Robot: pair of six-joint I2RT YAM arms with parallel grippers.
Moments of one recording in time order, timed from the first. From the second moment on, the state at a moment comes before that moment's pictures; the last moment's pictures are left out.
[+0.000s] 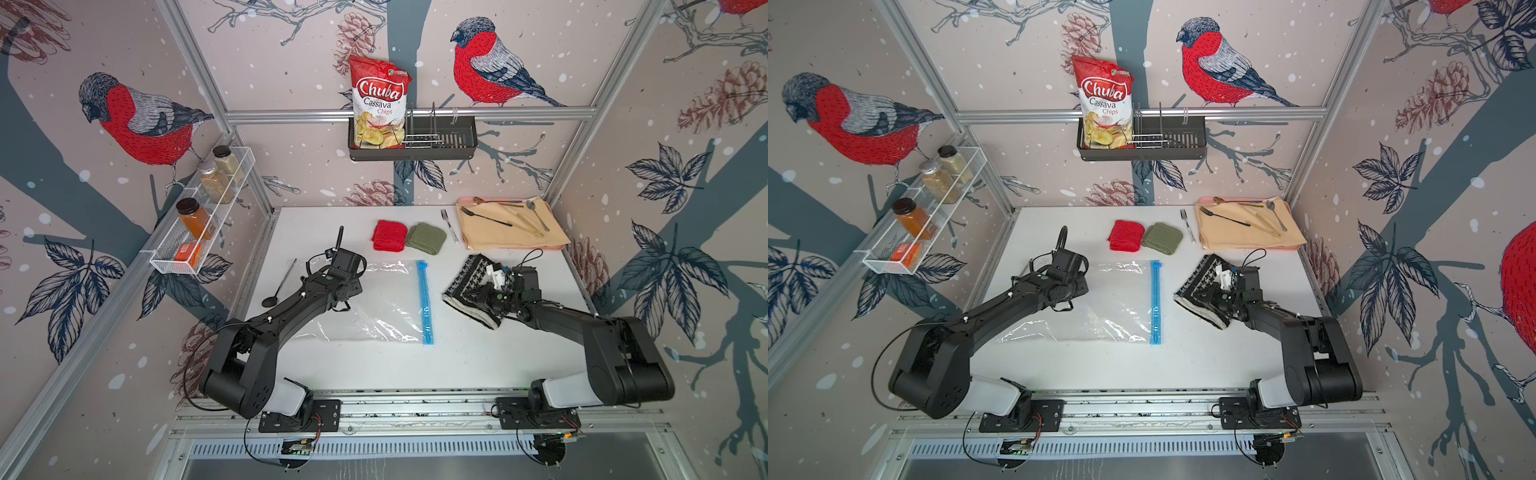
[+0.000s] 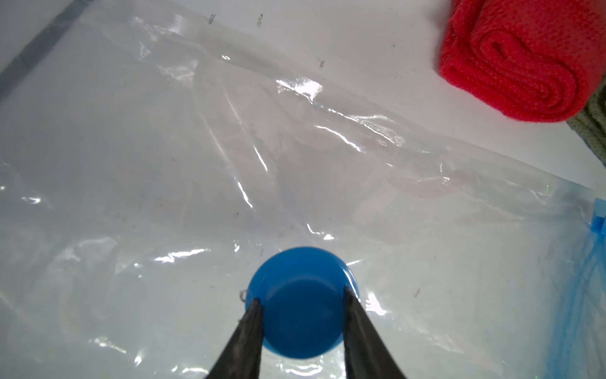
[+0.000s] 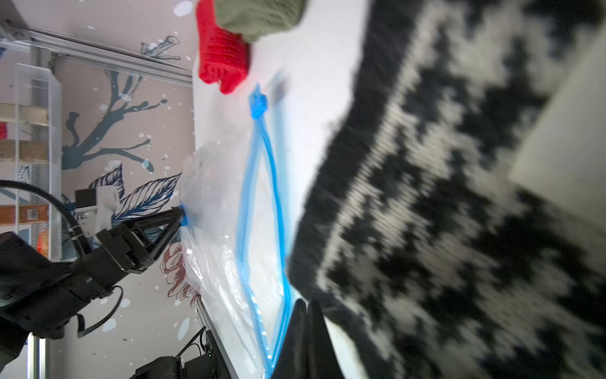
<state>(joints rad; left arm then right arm) -0.41 1.44 0.88 -0.48 -0.25 -0.69 0.14 1.41 0.52 0.15 -0.75 0.65</state>
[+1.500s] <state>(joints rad) -0.42 1.40 0.84 -0.47 -0.26 -0.71 0.00 1.53 0.72 0.02 -0.68 0.61</state>
